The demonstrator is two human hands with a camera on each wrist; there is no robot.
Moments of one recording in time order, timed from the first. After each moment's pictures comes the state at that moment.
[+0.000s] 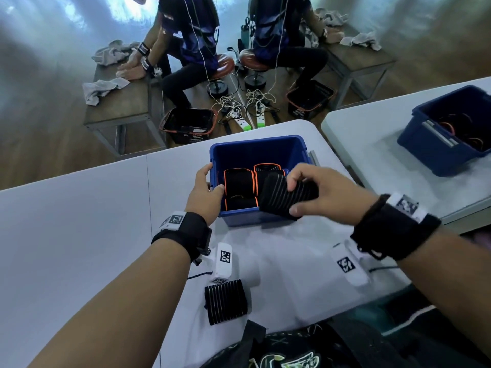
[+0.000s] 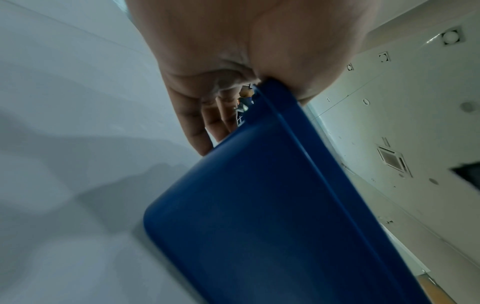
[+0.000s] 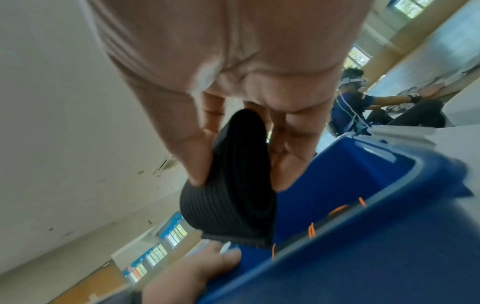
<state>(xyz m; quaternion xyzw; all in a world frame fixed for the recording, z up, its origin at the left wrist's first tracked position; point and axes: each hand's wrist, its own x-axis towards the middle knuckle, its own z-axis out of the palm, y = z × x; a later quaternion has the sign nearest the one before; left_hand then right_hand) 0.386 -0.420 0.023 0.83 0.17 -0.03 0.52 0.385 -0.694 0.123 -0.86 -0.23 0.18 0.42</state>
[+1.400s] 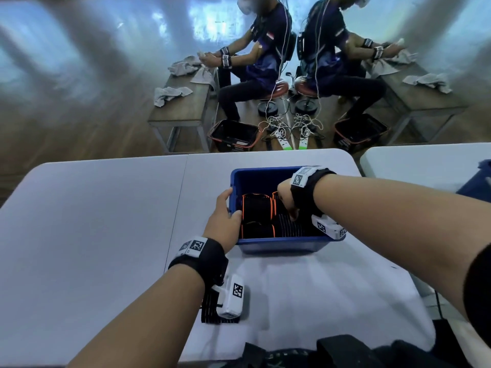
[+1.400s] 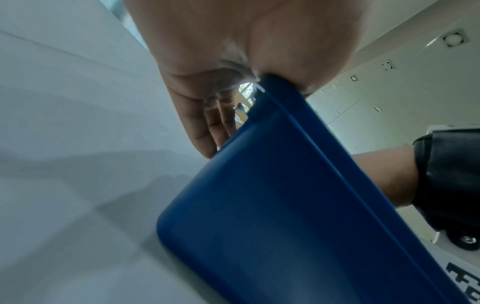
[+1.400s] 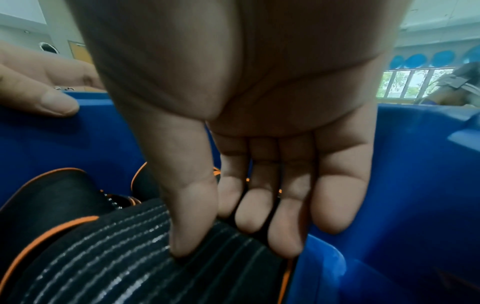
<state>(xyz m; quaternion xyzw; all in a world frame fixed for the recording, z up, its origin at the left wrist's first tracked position) 0.336 -0.447 0.021 0.83 0.24 0.01 0.51 0.509 -0.579 0.056 -0.85 -0.34 0.33 -0.23</state>
